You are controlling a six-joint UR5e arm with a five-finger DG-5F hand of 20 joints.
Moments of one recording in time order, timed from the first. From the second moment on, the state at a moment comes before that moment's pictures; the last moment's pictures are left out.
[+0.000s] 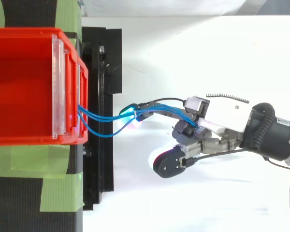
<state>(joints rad) 0.34 -2.16 -1.78 -2.50 -0.93 -0.03</state>
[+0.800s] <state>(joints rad) 0.34 -2.16 -1.78 -2.50 -0.93 -0.03</state>
